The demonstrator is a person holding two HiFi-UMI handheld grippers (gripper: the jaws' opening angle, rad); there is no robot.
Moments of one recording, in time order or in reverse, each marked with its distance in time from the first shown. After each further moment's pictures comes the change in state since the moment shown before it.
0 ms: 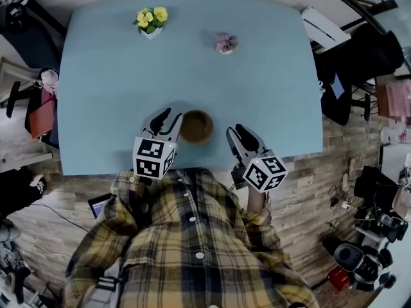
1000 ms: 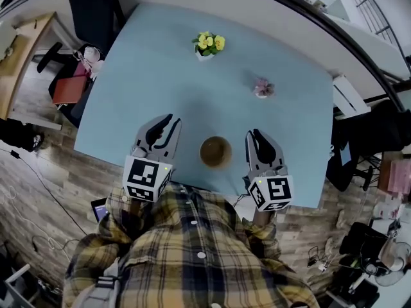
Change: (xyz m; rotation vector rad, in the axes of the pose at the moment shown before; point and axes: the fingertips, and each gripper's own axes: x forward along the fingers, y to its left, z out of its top) left arm -0.117 0.053 0.088 0.005 -0.300 0.302; right arm 0.047 0.082 0.114 -0.556 -0.129 0.132
